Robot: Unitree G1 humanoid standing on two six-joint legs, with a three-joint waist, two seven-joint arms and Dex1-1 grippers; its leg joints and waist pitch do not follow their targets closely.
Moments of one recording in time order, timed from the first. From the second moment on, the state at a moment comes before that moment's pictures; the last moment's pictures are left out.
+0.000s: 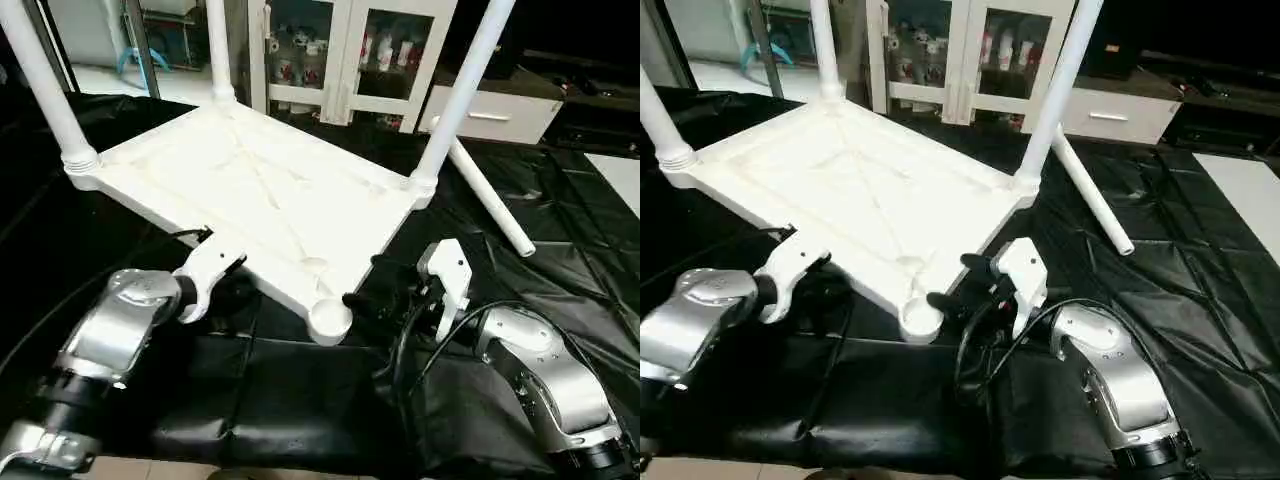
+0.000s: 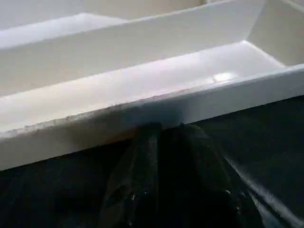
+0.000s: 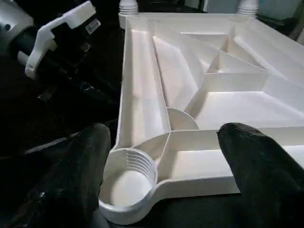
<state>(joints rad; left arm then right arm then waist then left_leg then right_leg) -0.42 0.51 -0.19 0.18 0.00 0.57 -0.78 -0.19 -0.36 0.16 -0.08 0.30 0.30 0.73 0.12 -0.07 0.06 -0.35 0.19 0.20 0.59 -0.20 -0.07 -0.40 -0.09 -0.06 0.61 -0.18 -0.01</state>
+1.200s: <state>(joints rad) -0.37 0.11 0.03 0.13 0.05 0.30 -0.10 -0.33 -0.19 0.03 0.08 0.09 0.30 0.20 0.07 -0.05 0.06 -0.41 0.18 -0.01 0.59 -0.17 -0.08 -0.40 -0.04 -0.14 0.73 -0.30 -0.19</state>
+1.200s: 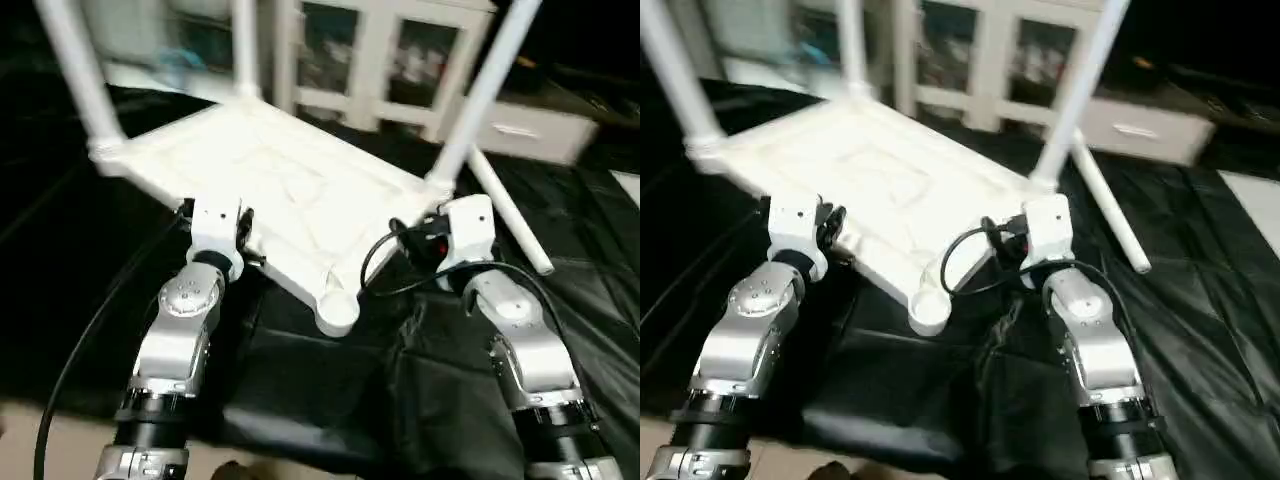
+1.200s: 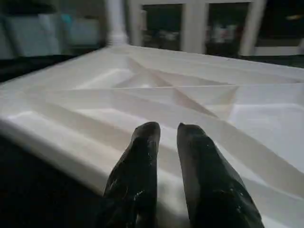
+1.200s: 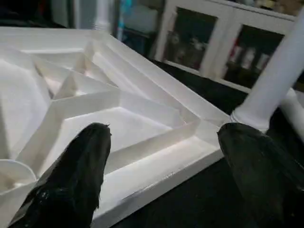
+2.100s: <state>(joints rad) -0.35 0.13 0.08 0.15 0.06 0.29 -0.02 -0.33 -0.13 0.01 0.17 0.10 0.32 0.17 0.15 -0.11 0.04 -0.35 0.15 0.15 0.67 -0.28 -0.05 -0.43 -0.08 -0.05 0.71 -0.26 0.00</state>
